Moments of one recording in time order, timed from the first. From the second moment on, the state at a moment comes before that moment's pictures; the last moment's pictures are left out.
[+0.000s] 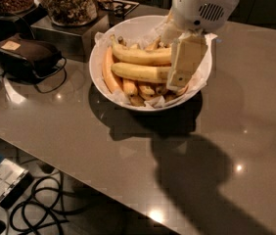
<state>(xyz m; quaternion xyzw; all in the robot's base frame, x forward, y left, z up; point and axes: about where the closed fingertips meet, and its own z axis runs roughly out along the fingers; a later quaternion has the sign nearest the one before) 0.485 -0.079 0.993 -0.70 0.70 0.03 0.16</state>
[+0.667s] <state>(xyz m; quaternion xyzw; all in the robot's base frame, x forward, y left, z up) 0.497 -0.073 0.977 -0.70 0.70 0.04 0.14</state>
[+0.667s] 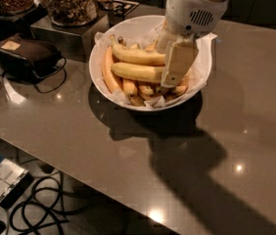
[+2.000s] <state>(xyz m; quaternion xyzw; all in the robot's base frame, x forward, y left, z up) 0.514 -0.077 0.957 -0.69 0.71 0.04 0.12</state>
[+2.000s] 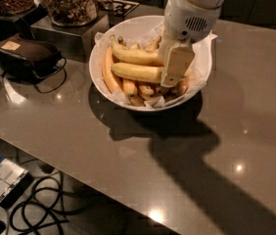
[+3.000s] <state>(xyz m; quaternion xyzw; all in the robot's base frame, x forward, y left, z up) 0.525 -0.081 0.937 -0.70 0.71 0.03 0.10</state>
